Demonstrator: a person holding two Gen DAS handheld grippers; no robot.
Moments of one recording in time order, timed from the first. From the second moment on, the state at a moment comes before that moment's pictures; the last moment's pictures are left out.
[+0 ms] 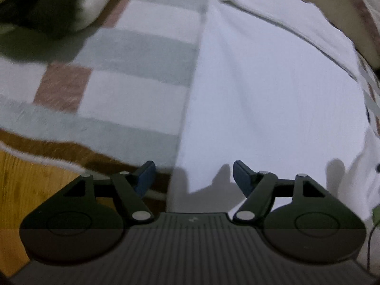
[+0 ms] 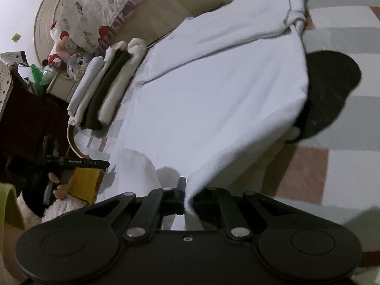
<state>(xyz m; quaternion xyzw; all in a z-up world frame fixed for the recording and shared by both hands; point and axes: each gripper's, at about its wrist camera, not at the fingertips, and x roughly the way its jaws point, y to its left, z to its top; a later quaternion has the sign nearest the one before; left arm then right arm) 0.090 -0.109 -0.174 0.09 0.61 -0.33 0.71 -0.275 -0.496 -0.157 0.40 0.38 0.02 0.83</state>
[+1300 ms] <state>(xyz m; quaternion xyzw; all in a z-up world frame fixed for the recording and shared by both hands) 0.186 -0.241 -0.145 -0.09 0.48 -0.34 0.81 -0.145 -0.642 -0.146 0.34 0.33 -0.21 0.85</state>
